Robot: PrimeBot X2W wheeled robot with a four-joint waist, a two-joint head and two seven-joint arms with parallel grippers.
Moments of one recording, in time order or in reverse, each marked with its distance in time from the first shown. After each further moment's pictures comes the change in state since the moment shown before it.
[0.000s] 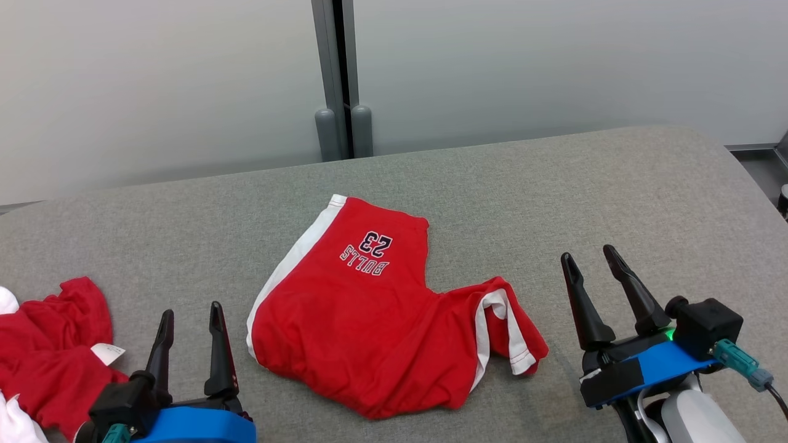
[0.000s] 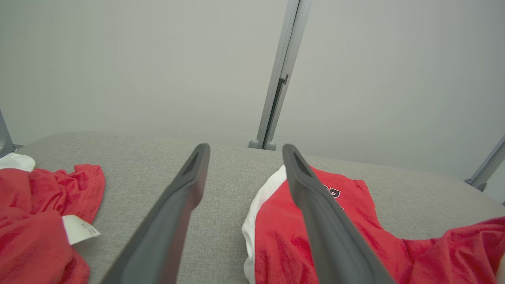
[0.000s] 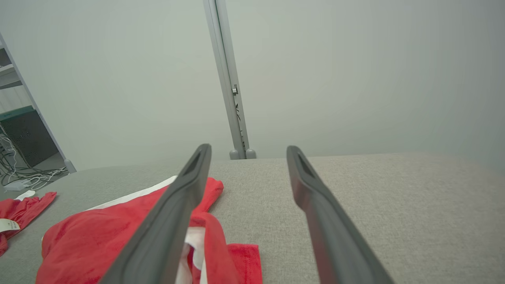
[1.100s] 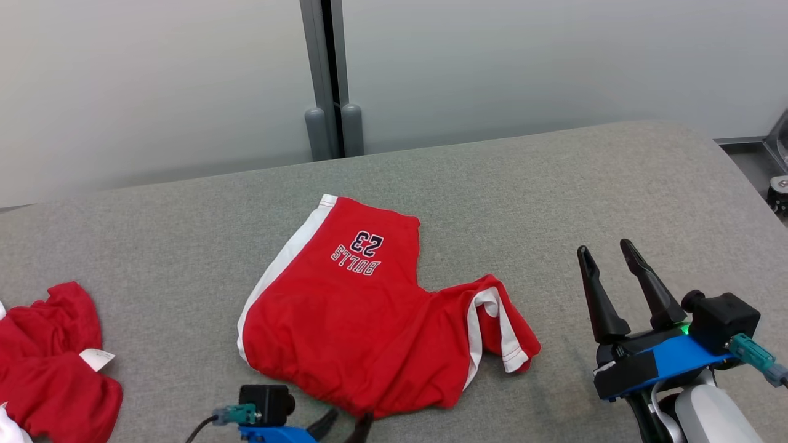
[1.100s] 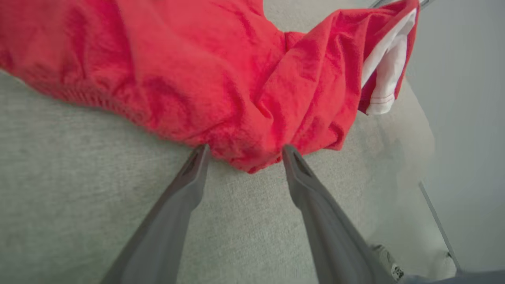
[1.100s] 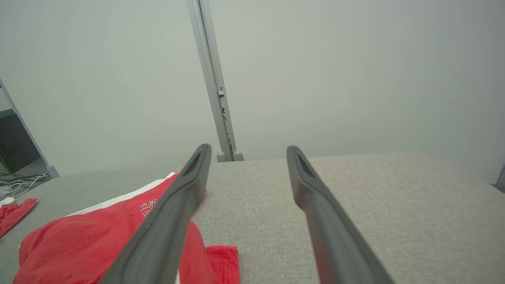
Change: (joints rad) left arm 0.007 0.027 -0.297 0.058 -0.321 -0.125 0.556; right arm -0.010 -0.020 -0.026 0.008 0.008 0.000 0.000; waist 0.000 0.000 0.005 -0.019
